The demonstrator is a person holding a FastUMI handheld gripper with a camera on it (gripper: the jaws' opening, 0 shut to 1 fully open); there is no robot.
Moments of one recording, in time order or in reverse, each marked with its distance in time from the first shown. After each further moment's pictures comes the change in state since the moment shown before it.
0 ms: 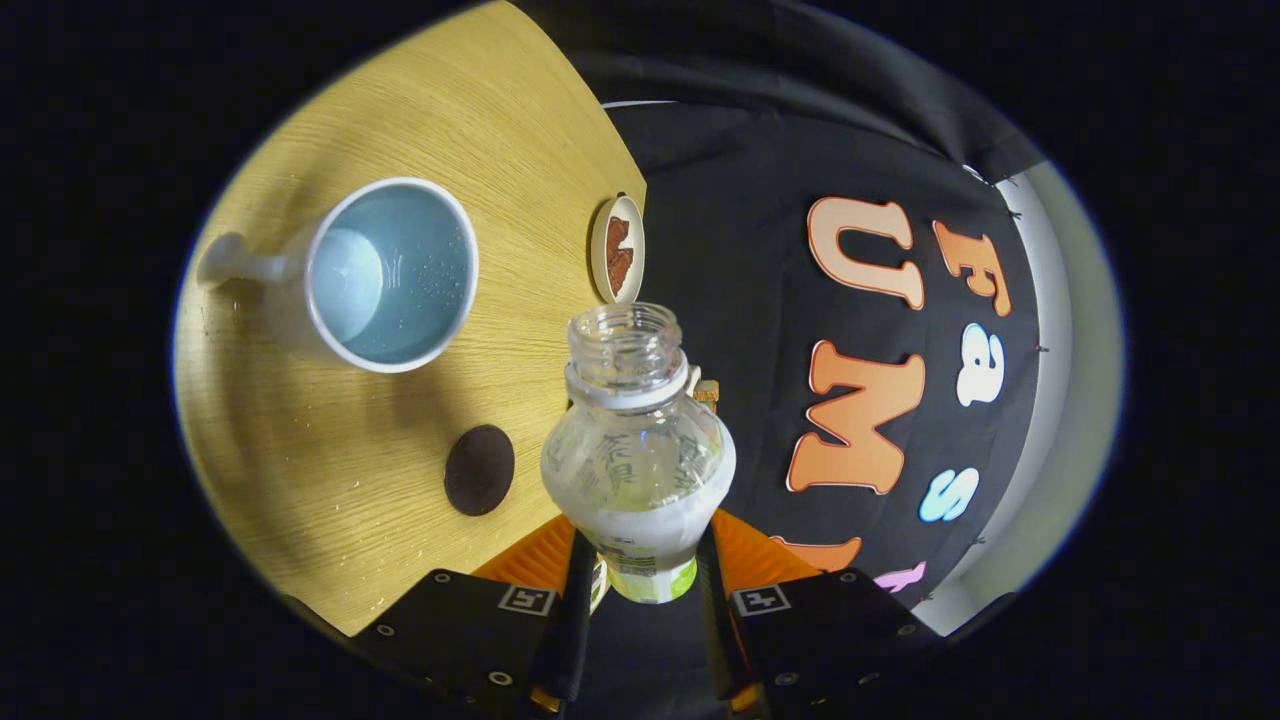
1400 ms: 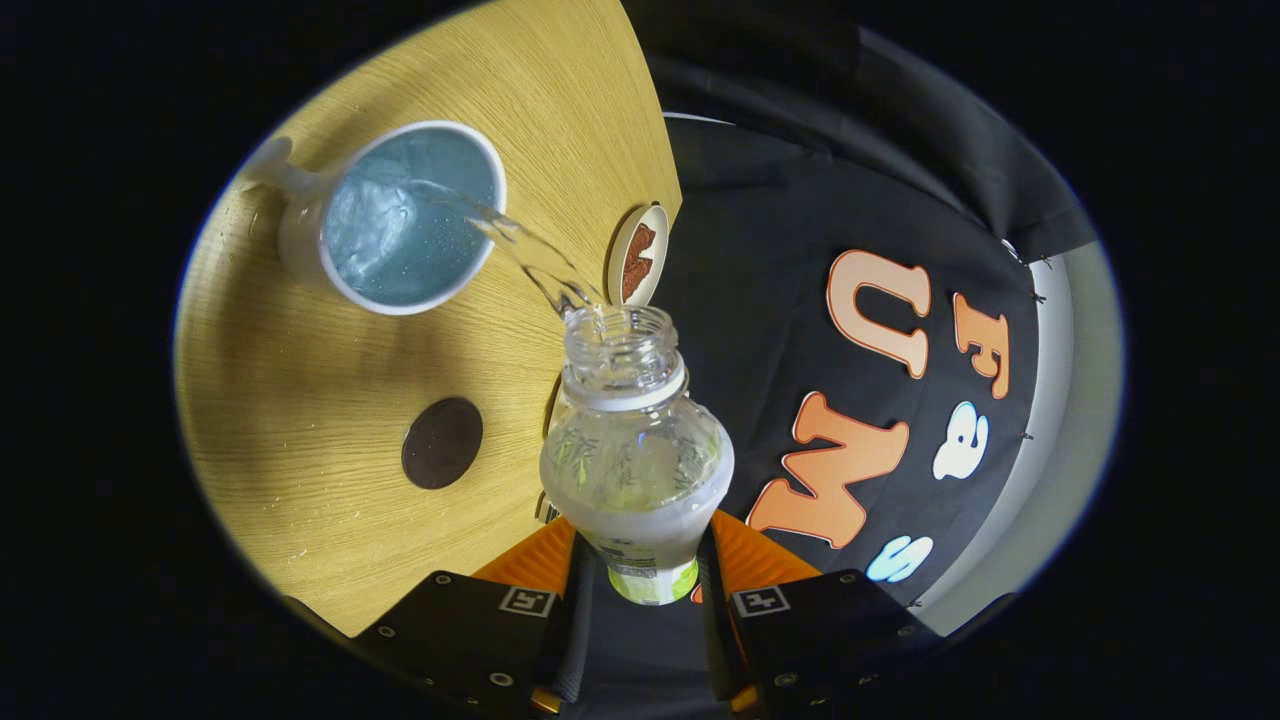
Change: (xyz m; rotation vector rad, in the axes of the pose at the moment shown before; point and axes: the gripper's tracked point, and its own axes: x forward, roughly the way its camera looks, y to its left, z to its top) arm 0.012 -0.013 -0.002 -0.209 -0.057 -0.029
